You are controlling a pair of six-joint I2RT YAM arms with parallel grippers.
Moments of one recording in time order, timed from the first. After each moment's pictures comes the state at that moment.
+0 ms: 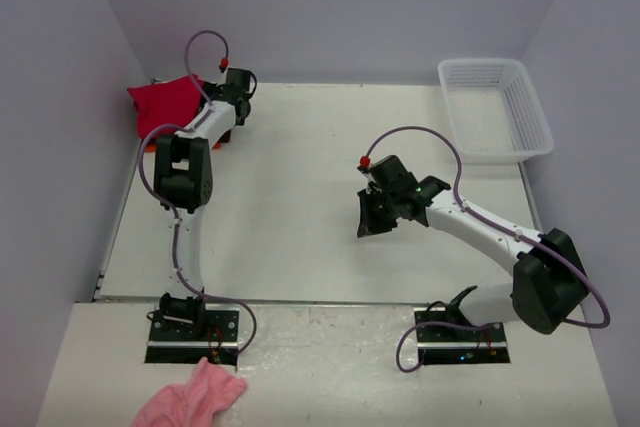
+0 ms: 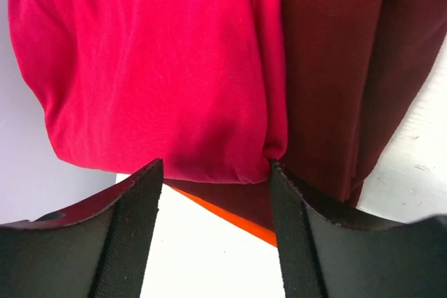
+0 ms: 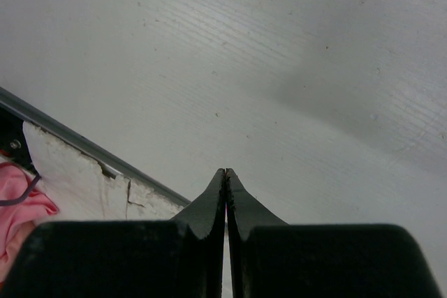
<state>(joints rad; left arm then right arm) -0.16 2.33 1.89 -0.41 -0.79 0.12 0.66 1.37 0.92 -0.62 -0.23 0.49</state>
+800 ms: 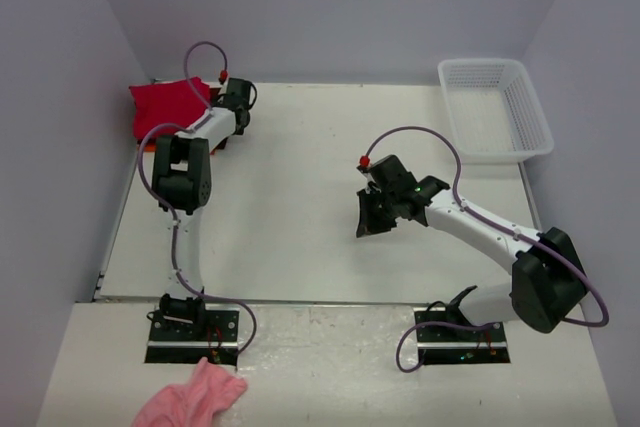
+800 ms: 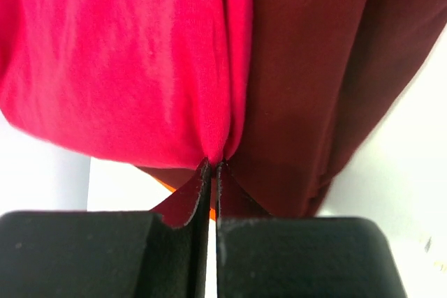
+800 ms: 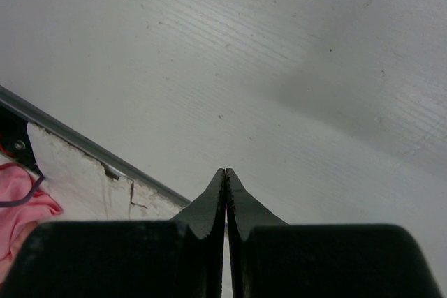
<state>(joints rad) -0.15 2.31 1.80 -0.42 -0.76 0.05 0.66 1.38 0.92 -0.61 -0.23 0.50</state>
